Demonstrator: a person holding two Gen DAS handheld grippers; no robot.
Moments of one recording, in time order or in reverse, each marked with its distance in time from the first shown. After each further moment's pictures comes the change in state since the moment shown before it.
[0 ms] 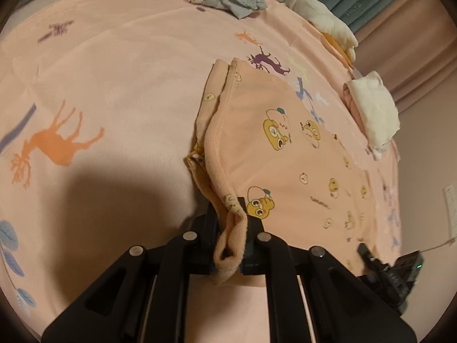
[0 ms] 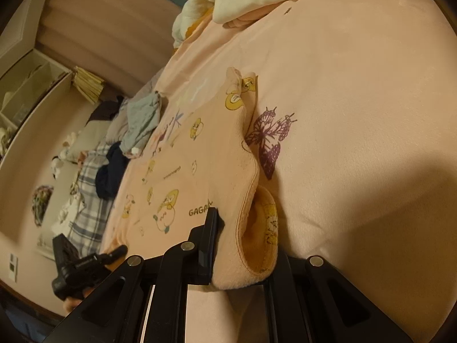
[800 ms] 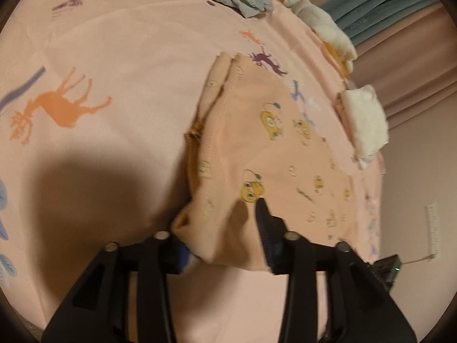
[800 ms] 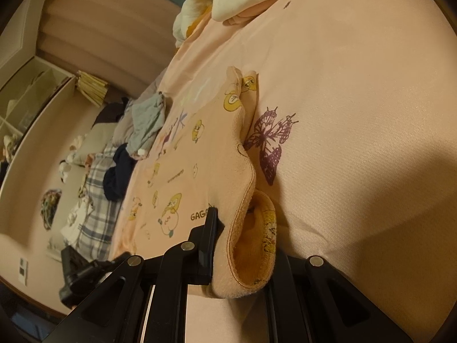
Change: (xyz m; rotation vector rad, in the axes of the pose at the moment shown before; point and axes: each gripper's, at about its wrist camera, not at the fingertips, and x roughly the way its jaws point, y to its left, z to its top) left arm -0.009 0.007 -0.016 -0.091 0.009 -0.094; right arm -0.001 -0.009 0.004 0.025 0.017 0.044
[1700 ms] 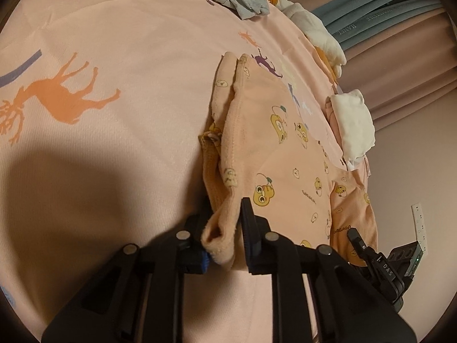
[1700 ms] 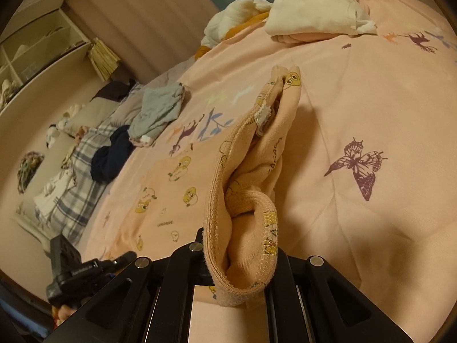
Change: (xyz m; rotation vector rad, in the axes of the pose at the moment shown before) left arm 0.005 0.021 0.000 -0.003 -0.019 -0.077; right arm 0.022 0.084 -0.010 -0.222 -0.062 -0.111
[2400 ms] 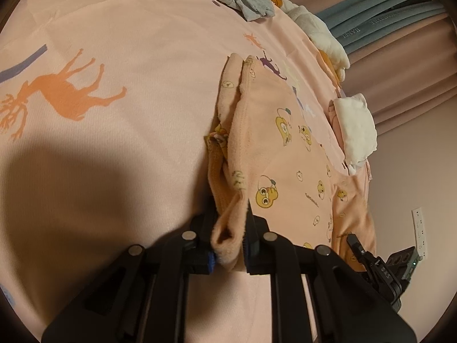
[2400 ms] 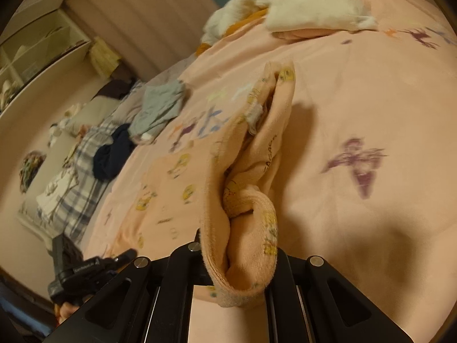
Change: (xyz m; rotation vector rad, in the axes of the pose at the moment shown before) left arm 0.002 -0.001 -0.001 -0.020 -0.007 0.010; right arm -0.004 -0.009 0.002 0.011 0.013 -0.014
